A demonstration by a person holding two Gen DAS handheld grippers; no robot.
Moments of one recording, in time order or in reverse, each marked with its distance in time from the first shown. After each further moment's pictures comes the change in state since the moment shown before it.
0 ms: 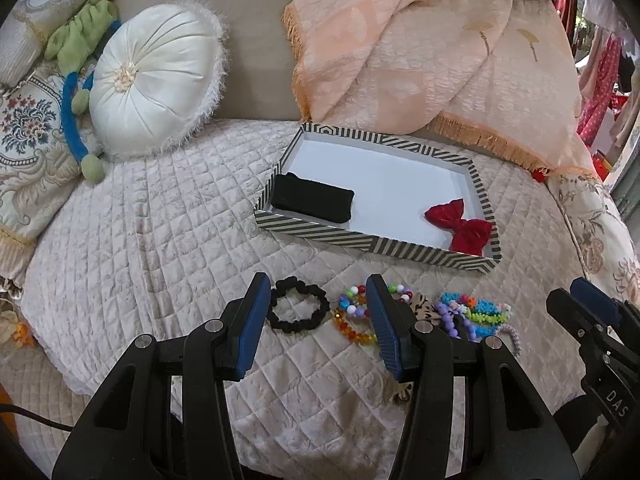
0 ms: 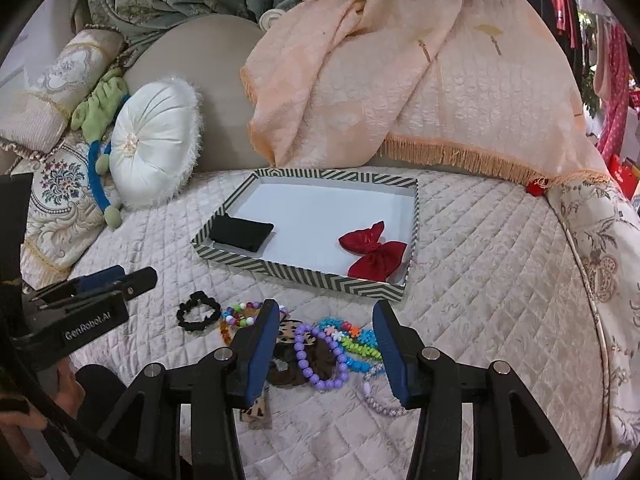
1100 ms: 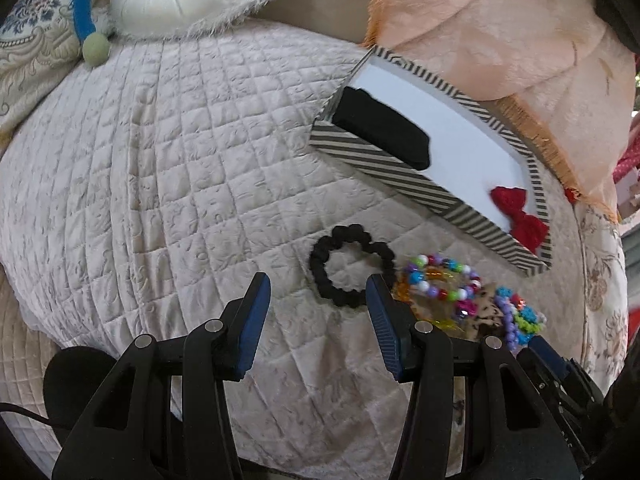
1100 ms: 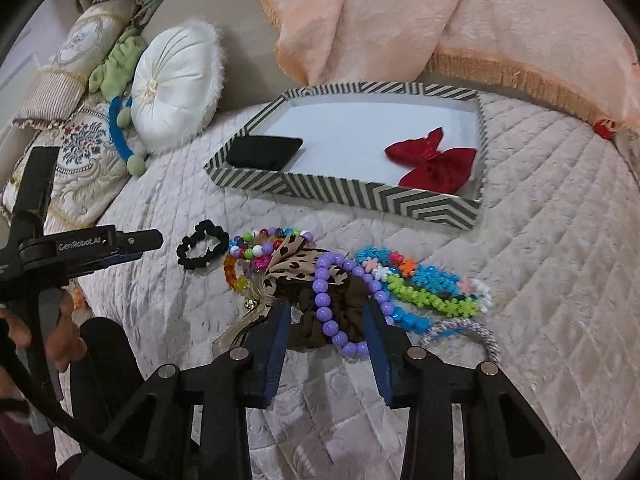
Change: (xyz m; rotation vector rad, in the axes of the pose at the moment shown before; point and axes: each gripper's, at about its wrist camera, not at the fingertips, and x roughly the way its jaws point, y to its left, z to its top) left arm 0.088 0.072 -0.020 -0.255 0.263 -0.043; right arm 0.091 -0.007 -0.047 -0.020 0.200 0.202
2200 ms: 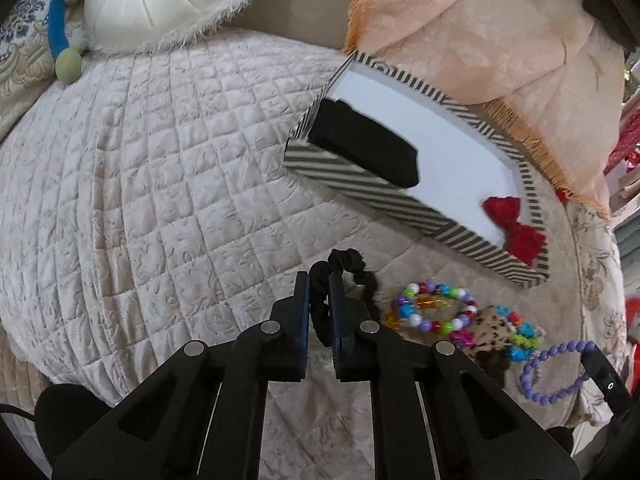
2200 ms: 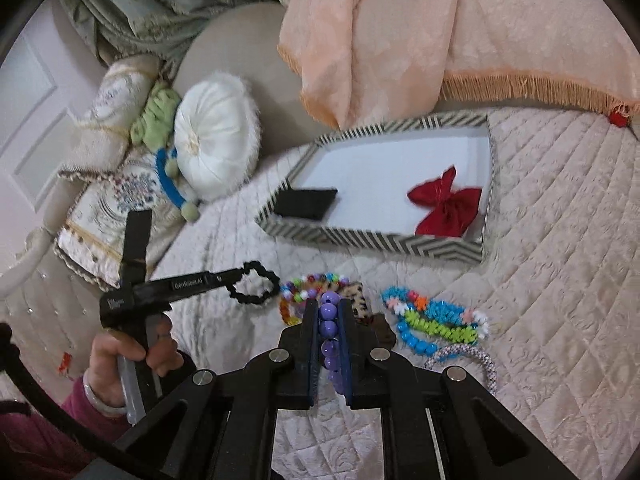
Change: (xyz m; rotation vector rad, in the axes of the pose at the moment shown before) left arm 0.013 -0.010 0.020 0.050 -0.038 -0.062; right arm -0.064 -0.025 0.017 0.095 -0.128 0.229
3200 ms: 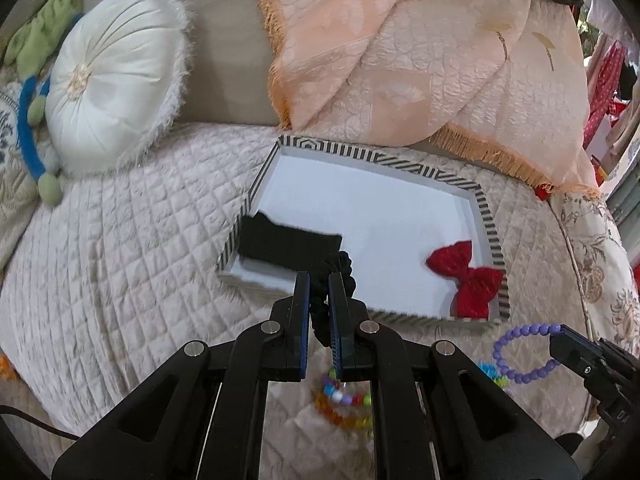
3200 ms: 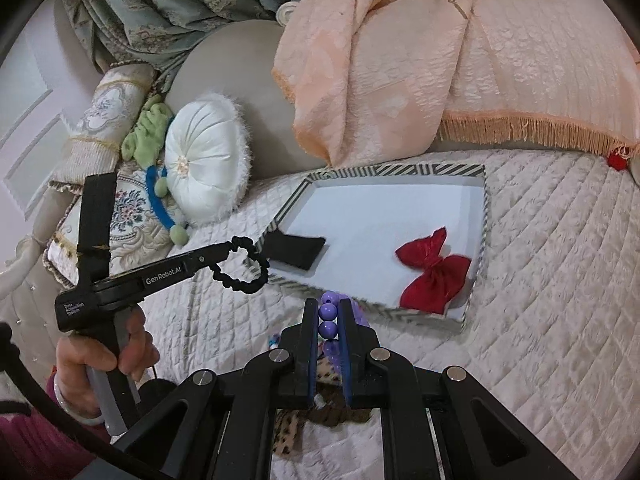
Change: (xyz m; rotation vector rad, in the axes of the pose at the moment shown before) left arm -0.029 -0.088 0.056 0.218 -0.140 0.043; right arm 0.014 -0.009 0.059 -0.034 -0.025 -0.072
